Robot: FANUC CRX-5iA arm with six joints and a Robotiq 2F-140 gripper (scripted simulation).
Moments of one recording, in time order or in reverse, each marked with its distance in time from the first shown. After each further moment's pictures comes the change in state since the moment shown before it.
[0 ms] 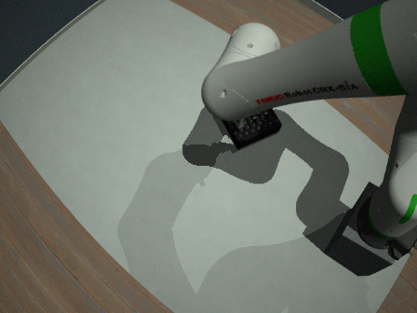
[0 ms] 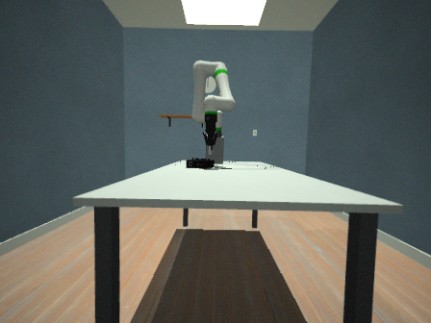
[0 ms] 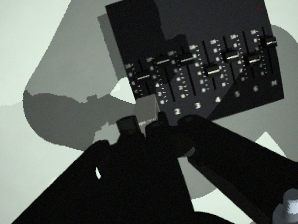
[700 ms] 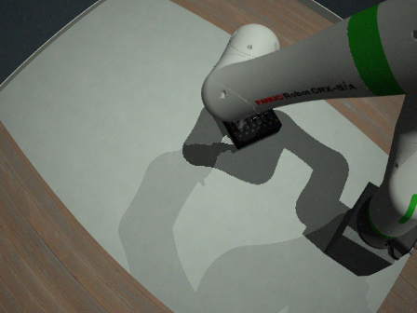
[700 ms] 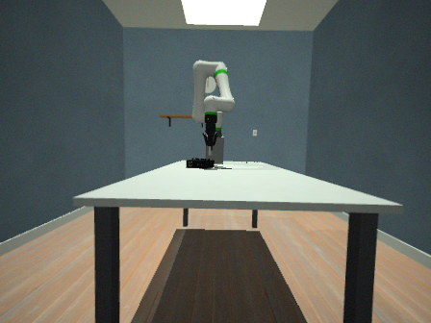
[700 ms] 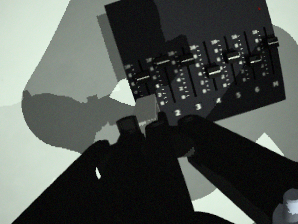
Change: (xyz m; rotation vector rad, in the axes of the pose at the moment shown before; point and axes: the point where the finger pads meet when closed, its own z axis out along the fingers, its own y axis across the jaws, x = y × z) arm 0.000 0.000 0.004 0.000 0.000 0.000
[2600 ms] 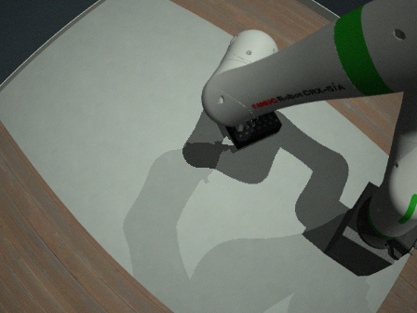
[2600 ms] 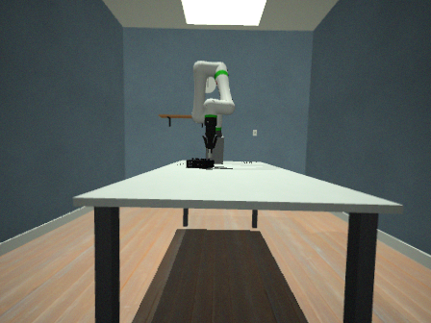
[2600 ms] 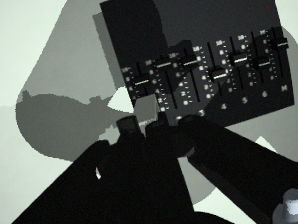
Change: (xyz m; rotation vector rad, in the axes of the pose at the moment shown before) arm 0.000 0.000 0.020 0.000 0.000 0.000
